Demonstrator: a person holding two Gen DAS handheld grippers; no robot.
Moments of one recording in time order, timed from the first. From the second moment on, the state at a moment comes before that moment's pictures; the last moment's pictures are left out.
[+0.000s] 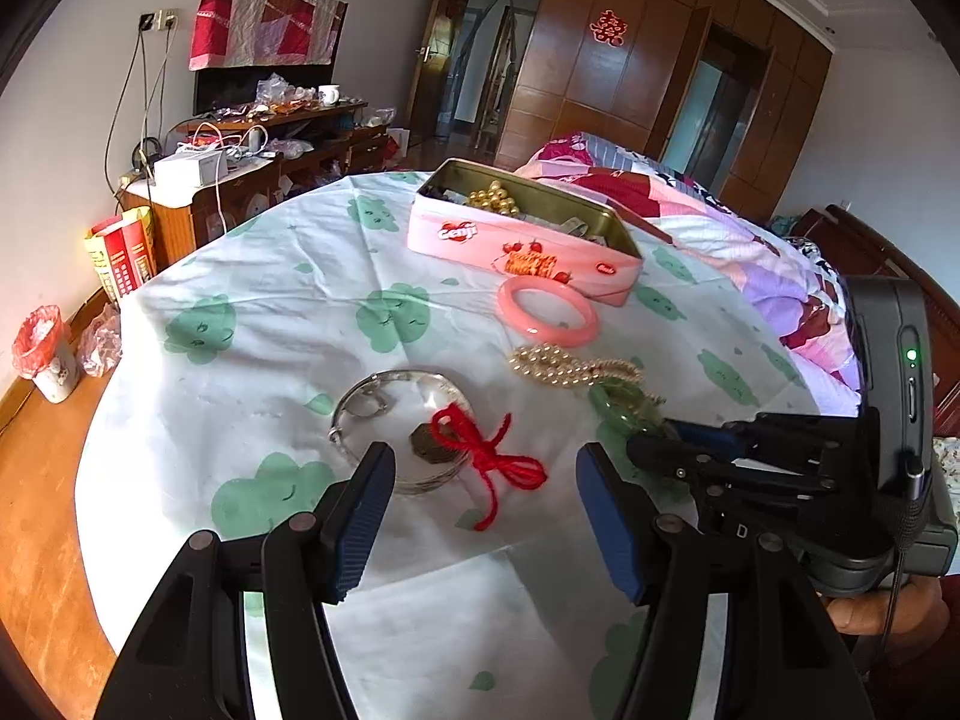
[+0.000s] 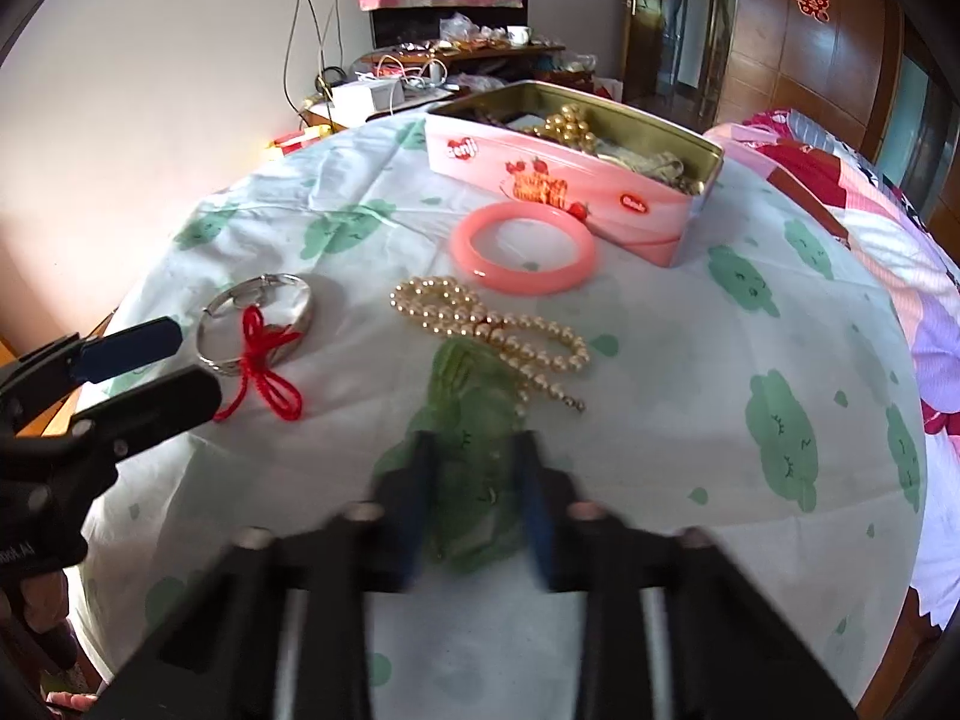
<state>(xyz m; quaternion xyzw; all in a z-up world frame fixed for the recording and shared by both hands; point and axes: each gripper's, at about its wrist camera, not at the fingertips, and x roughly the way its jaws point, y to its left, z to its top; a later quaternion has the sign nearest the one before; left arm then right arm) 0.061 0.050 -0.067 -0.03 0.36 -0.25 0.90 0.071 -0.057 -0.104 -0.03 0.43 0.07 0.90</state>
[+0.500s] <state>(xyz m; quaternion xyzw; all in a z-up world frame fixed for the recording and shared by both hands) 0.081 0.022 -0.078 -0.01 0.40 -0.23 0.89 0.062 -0.083 -0.079 0.08 0.35 0.11 0.93</state>
